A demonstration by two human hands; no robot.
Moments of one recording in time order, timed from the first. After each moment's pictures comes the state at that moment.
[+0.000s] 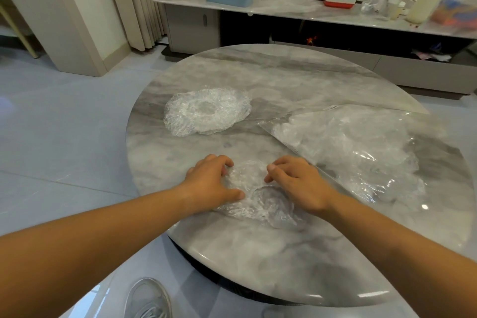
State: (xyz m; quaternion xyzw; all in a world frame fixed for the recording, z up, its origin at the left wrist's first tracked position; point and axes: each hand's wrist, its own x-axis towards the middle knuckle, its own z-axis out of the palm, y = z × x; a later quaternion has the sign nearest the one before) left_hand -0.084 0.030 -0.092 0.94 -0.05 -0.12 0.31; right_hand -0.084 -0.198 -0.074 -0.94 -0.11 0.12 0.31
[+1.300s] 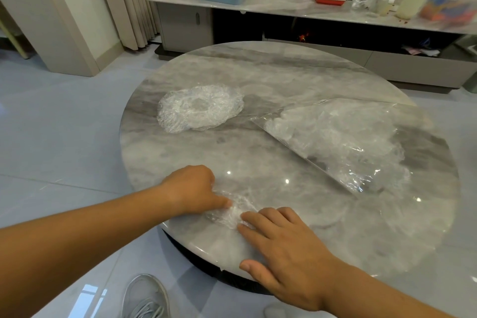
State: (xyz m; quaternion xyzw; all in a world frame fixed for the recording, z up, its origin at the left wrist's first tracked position) left_hand -0.102 0.034 -0.071 0.97 -0.06 -0.19 0.13; right_hand -0.199 -0.192 -0.089 -0.92 -0.38 0.02 0.06
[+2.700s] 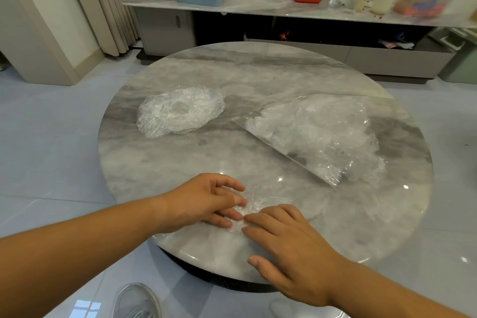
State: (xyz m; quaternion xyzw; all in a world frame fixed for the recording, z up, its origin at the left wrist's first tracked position) left_hand -0.127 -0.004 -0.056 0.71 -0.01 -0.37 0.60; right_hand -0.206 -0.228 -0.091 -0.93 -0.35 0.01 0.11
